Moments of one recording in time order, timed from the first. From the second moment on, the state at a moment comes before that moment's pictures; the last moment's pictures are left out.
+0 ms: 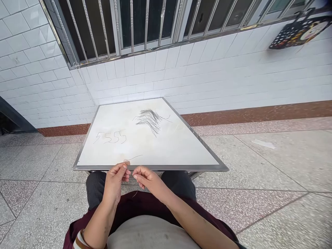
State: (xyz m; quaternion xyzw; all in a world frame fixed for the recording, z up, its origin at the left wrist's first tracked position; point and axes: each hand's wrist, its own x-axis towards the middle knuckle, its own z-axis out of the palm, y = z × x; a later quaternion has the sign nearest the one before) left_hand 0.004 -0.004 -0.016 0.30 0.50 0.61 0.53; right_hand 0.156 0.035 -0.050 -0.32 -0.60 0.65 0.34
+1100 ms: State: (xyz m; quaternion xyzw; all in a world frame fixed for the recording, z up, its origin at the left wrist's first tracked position) left_hand 0.007 -0.005 -0.017 0.33 0.46 0.64 0.51; right_hand 0.143 0.018 -0.048 -0.32 -0.55 0.69 0.34
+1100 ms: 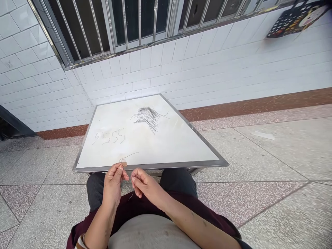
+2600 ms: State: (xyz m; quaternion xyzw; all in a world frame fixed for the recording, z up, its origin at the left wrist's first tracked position) left_hand 0.009 -0.027 -0.003 0.54 0.53 0.47 0.45; right_hand 0.159 0.035 0.005 -0.25 -0.88 0.09 0.40
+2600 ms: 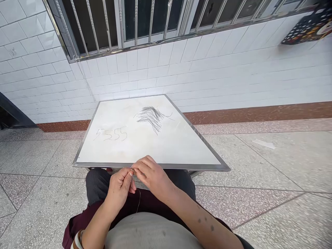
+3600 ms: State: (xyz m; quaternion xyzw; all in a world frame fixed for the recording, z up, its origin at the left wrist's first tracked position) left_hand 0.011 -0.022 0.003 0.44 0.48 0.50 0.57; right_hand 0.157 0.031 0.017 -0.28 -0.87 0.17 0.38
